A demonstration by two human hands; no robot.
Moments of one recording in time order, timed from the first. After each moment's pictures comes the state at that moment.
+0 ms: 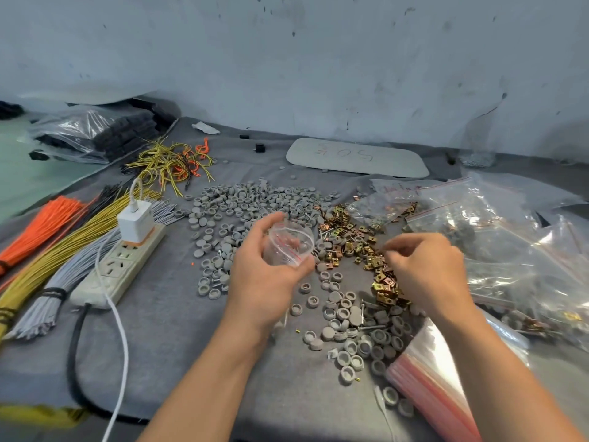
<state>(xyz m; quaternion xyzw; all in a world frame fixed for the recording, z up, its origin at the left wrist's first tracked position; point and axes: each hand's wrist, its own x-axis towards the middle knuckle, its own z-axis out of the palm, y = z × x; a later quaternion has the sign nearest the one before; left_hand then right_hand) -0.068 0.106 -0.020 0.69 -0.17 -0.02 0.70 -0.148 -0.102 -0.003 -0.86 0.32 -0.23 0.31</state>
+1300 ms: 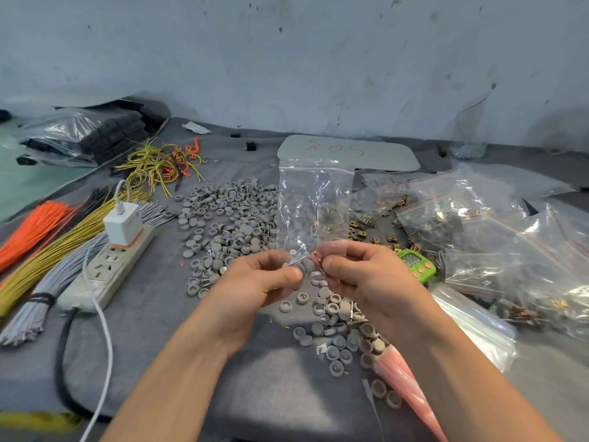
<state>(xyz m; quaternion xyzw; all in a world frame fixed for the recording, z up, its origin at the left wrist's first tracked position) -0.071 0.115 -0.010 0.64 -0.11 -0.29 0.71 -0.151 -0.048 -0.003 -0.61 0.15 -0.10 0.77</state>
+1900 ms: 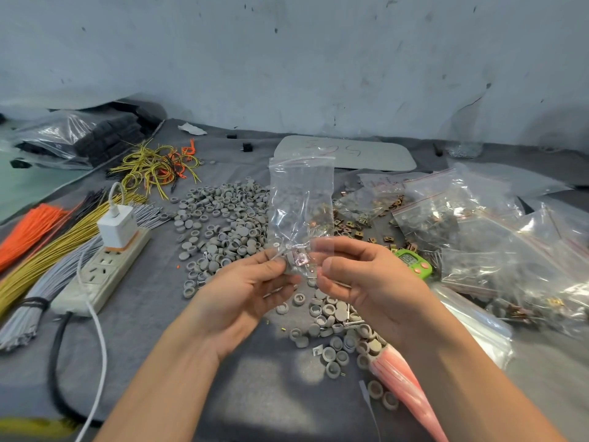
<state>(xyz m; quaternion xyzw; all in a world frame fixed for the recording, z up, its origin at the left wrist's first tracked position) -0.068 0.118 -0.006 0.50 -0.09 -0.37 0.78 -0.161 -0.054 0.003 -0.55 0.09 -0.07 0.83</state>
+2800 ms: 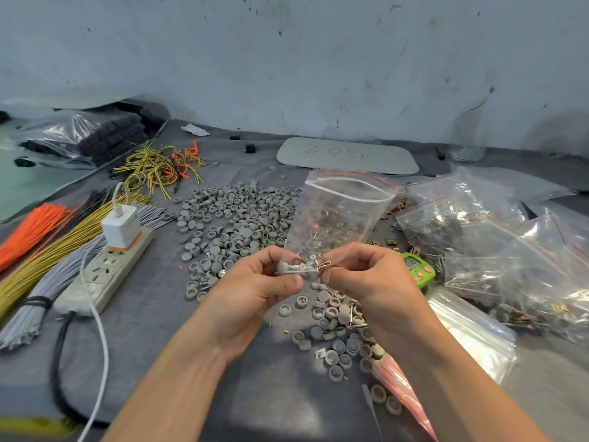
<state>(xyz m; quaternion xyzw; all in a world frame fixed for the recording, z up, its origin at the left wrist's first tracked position) -0.078 0.116 -0.002 0.53 -0.15 -0.33 0.77 -0.157 -0.046 -0.006 -0.66 0.11 -0.19 0.72</state>
